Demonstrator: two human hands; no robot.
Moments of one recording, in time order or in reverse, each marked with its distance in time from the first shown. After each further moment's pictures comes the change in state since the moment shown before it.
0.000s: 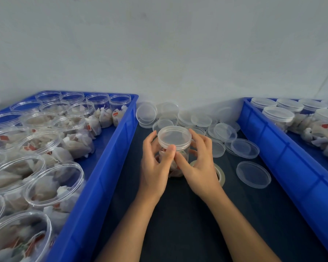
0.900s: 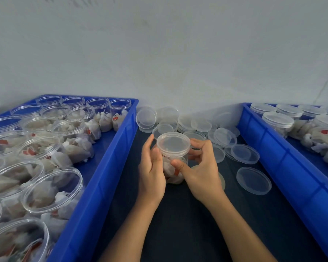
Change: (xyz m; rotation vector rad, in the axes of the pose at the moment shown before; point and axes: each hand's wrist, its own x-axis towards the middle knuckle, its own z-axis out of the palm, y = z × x) left_hand 0.001 -0.002 -0.001 0.145 0.101 -0.010; right_hand 0.004 0.009 -0.003 -0.002 0.044 0.088
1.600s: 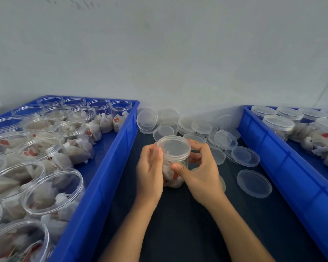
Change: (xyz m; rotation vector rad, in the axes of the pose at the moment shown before) left_hand 0.003 0.009 -0.002 -0.044 0.036 0.002; right_hand 0.000 -0.004 -0.002 -0.020 -0.050 0.026
